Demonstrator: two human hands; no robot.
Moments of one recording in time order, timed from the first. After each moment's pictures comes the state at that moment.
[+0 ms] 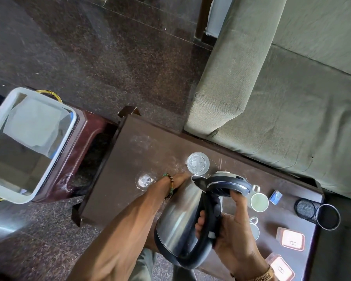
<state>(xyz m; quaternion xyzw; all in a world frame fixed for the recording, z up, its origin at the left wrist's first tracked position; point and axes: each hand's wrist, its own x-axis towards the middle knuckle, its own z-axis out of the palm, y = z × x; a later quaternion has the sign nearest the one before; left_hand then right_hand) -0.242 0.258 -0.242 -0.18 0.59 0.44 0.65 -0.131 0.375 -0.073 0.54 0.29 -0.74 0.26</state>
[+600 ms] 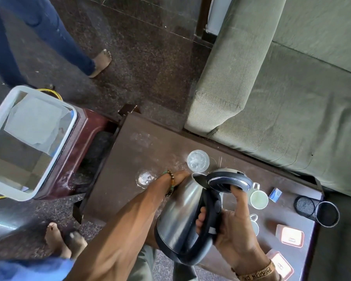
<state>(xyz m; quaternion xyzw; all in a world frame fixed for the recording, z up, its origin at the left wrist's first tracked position) -0.244 0.260 -0.232 -0.16 0.61 0.40 0.66 -0.127 0.378 -0.076 0.53 0.31 -0.75 0.27</state>
